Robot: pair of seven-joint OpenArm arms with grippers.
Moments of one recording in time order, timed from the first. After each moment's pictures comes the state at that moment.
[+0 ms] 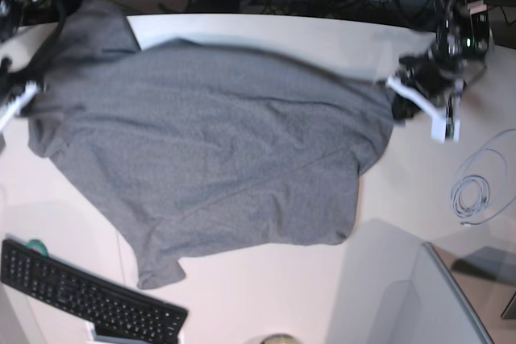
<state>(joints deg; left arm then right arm) 17.5 -13.7 -19.7 95.5 -23.9 -17.4 41.0 -2.2 6.1 41.6 96.8 11.0 39.2 -76.2</state>
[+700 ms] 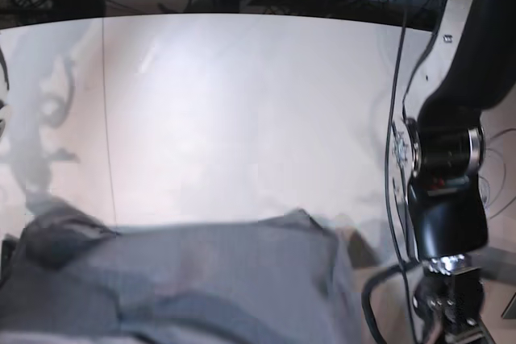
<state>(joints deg) -53.4 -7.1 -2.5 67.4 -6.2 -17.2 47.4 47.2 23.8 20.8 72.9 10.3 34.4 -64.8</state>
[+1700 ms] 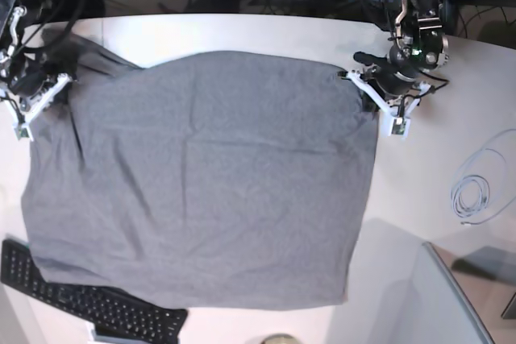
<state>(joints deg) 15.1 -8.2 -12.7 85.6 -5.4 -17.4 33.4 -8.3 8.0 33.0 82.9 9.6 34.3 -56.8</state>
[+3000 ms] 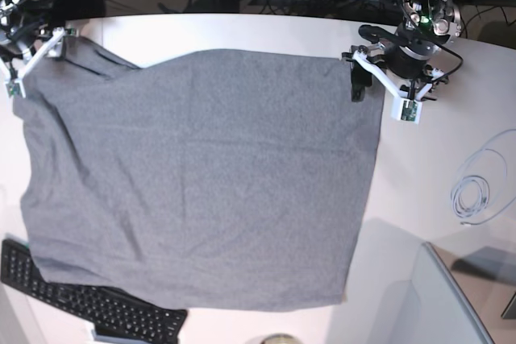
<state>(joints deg) 25.7 -7.9 -14.2 102.5 -5.7 -17.4 33.2 -18.2 -0.1 43.3 95.6 2.2 40.4 -54.9</state>
